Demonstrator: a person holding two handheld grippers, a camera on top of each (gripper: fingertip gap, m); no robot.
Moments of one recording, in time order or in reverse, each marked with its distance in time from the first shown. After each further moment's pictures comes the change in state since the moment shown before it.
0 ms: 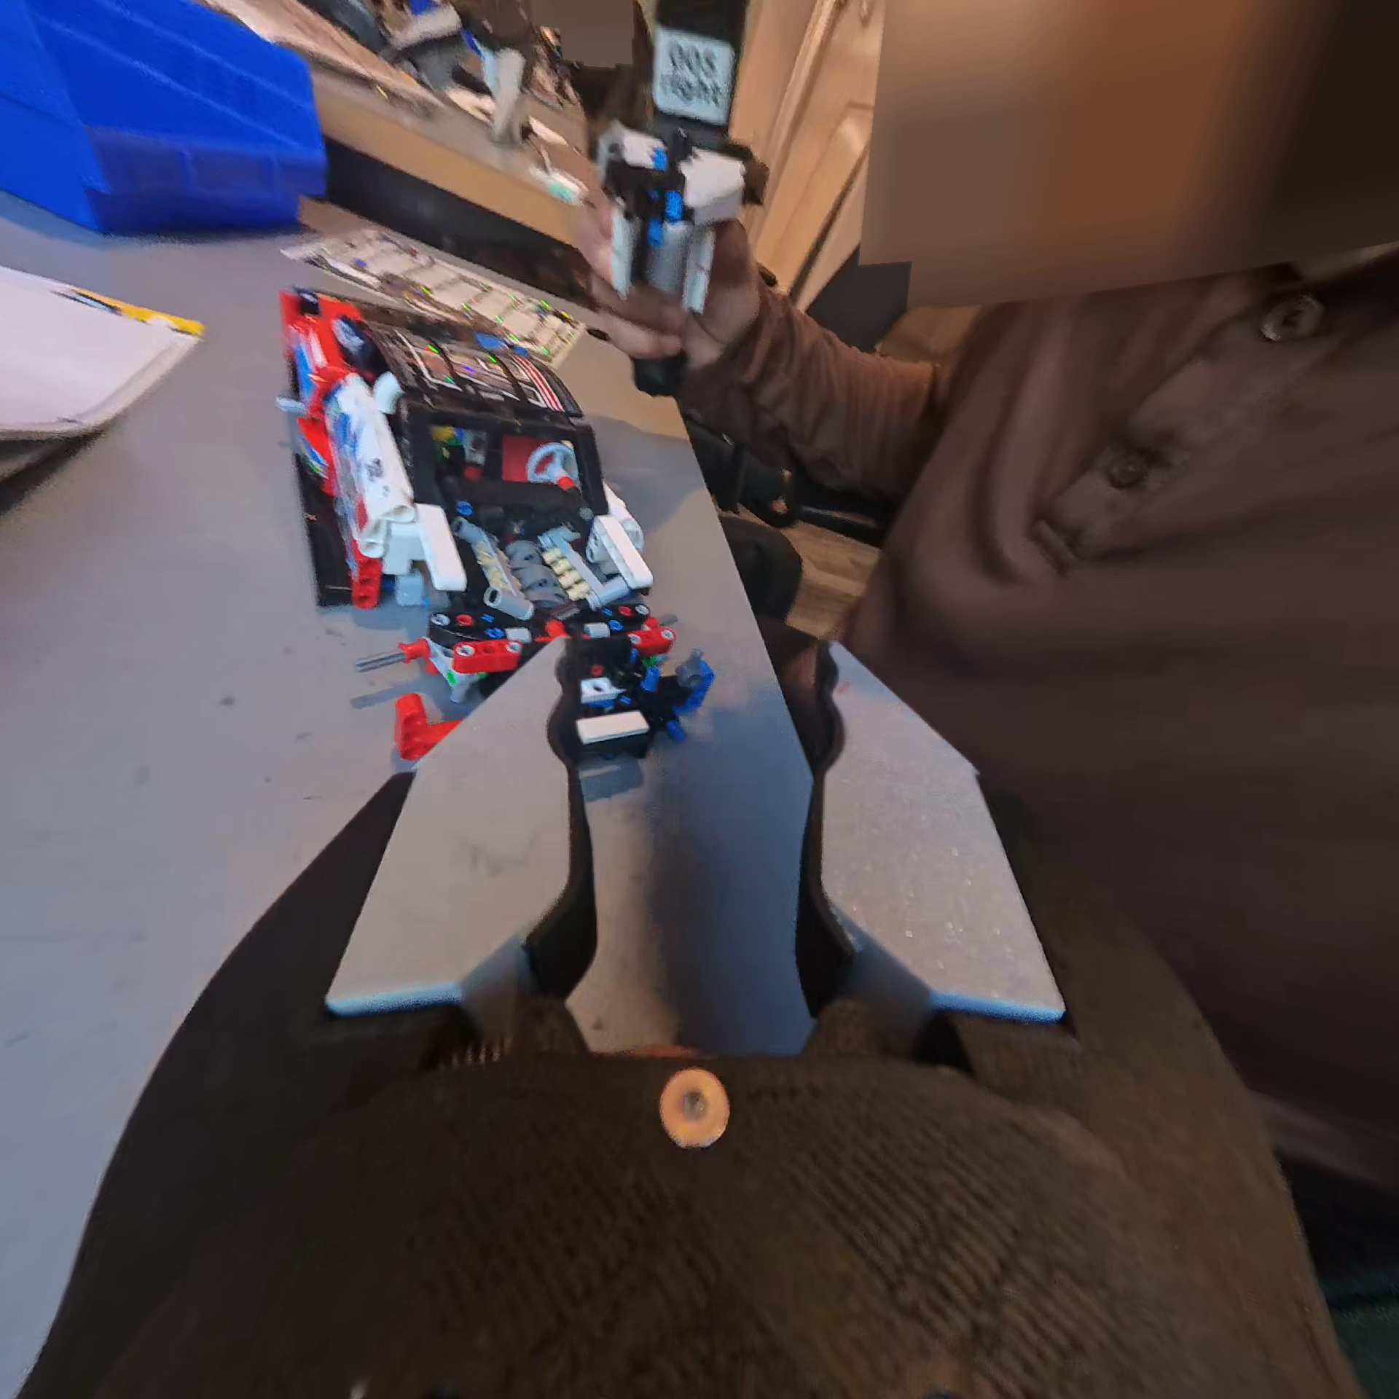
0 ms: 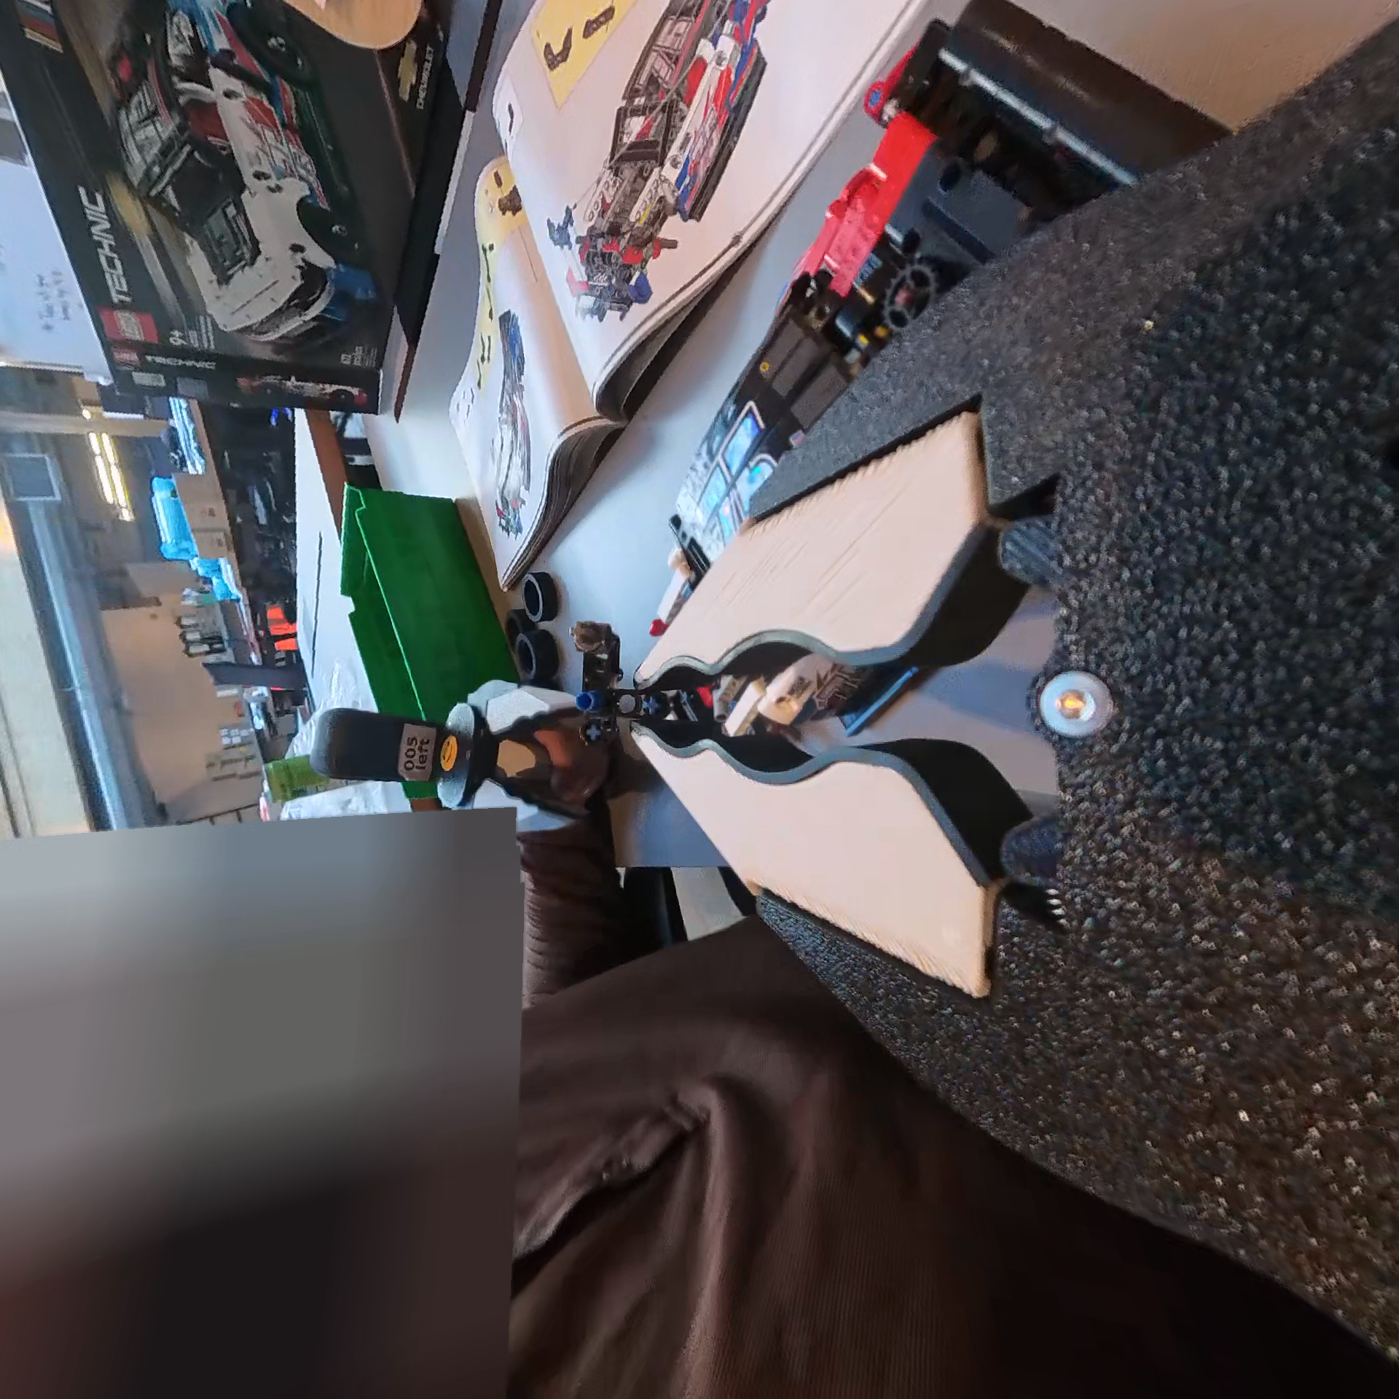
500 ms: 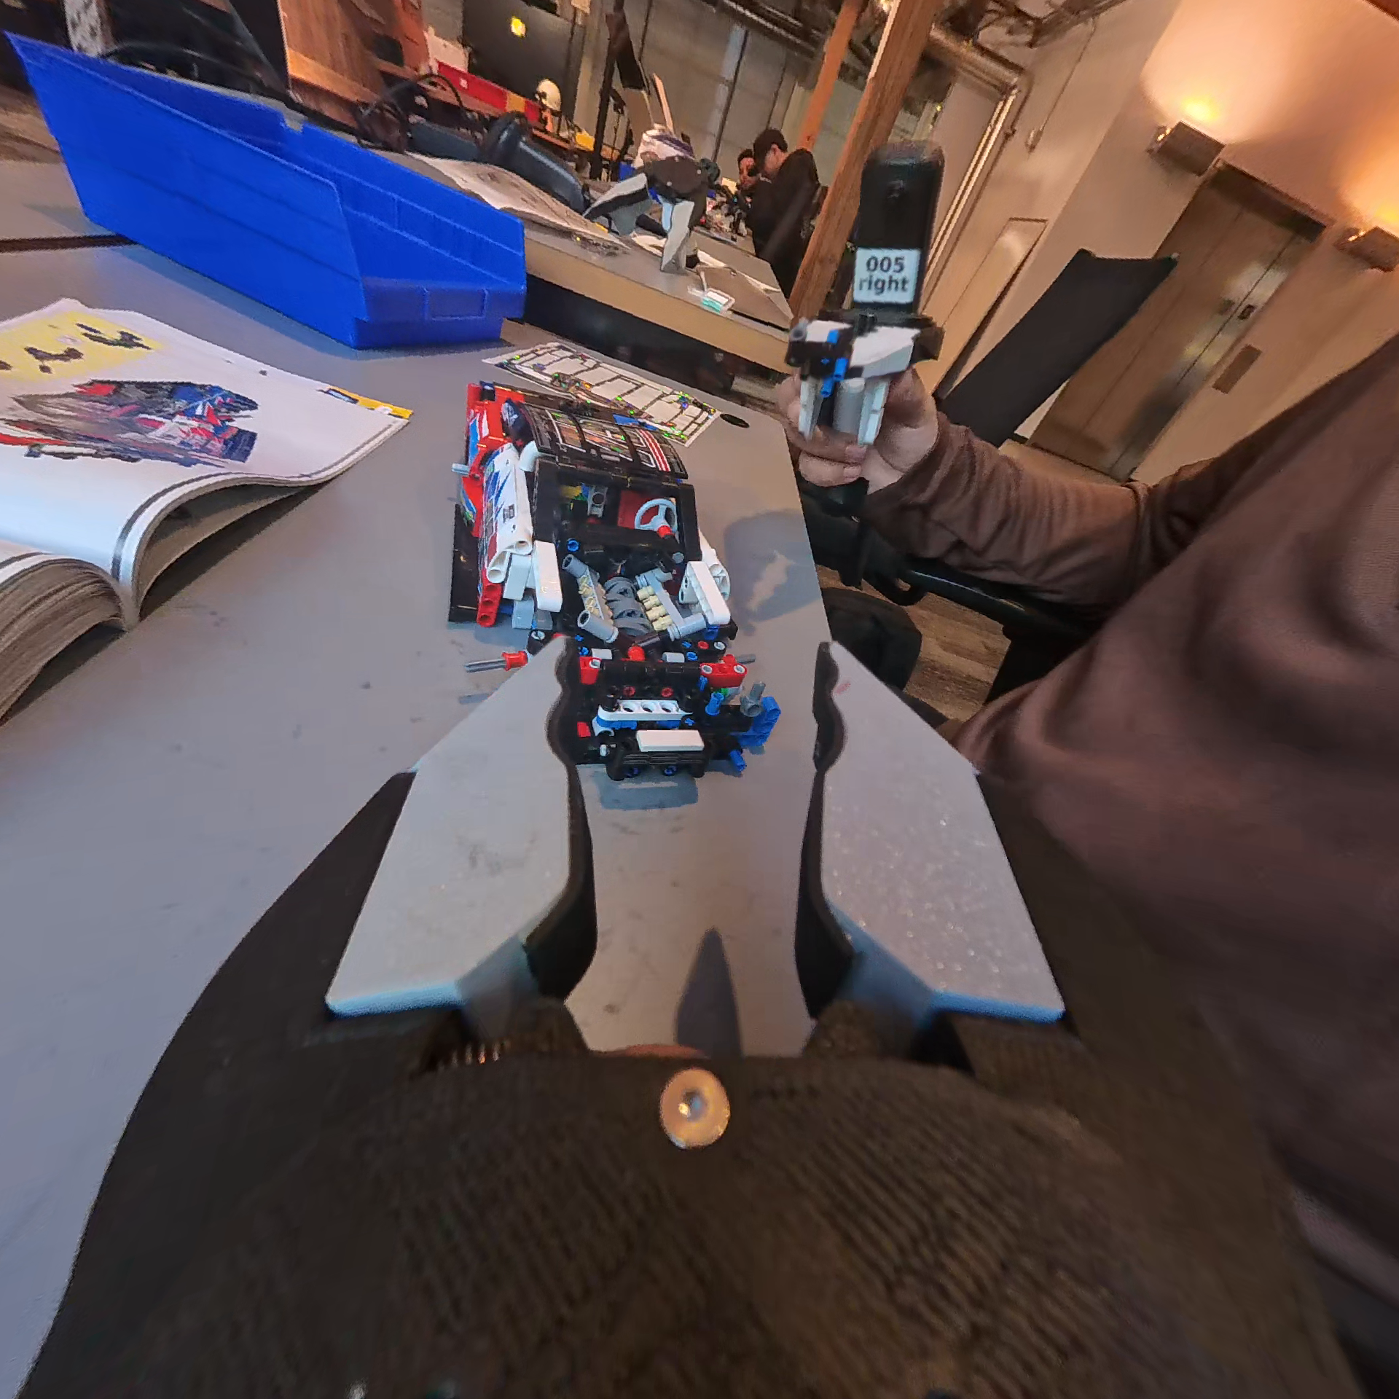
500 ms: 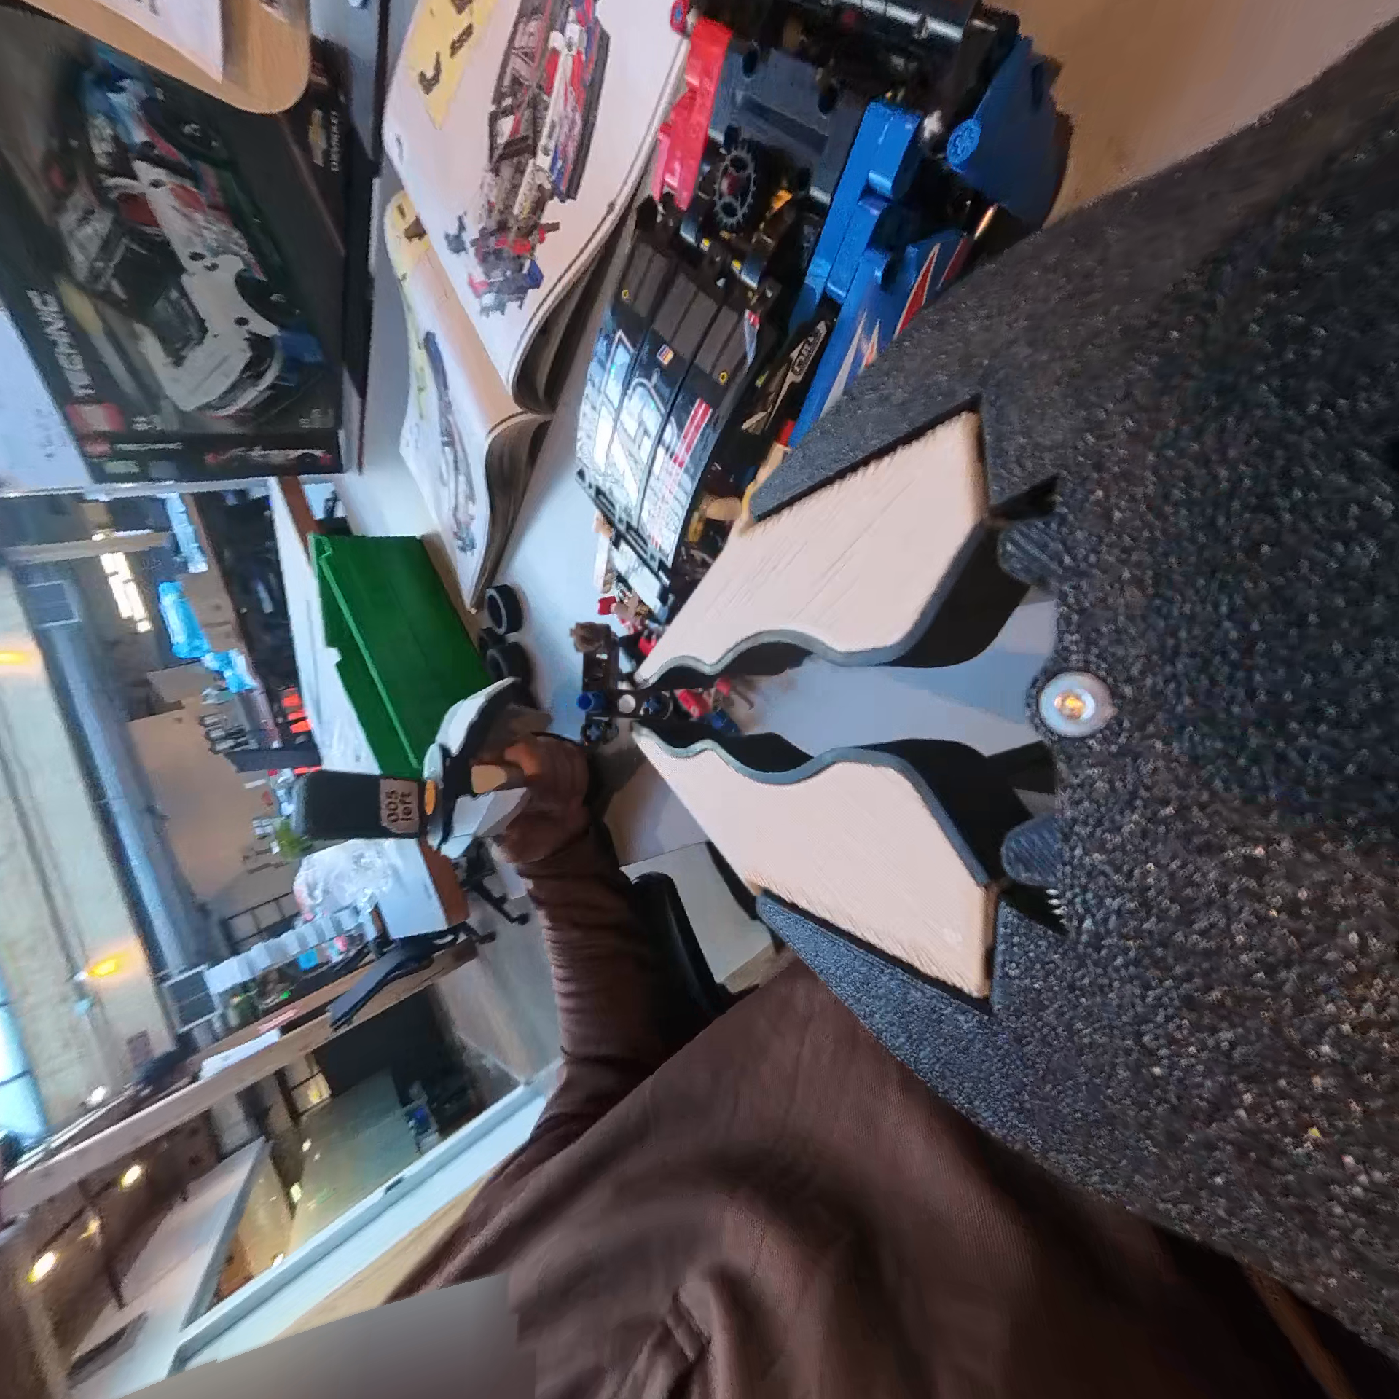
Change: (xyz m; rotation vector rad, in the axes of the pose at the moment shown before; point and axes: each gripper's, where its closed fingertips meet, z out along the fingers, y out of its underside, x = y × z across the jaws) left arm -0.011 -0.010 -0.014 0.119 -0.218 0.028; right arm -0.031 0.025 -0.015 0.037 0.115 0.092
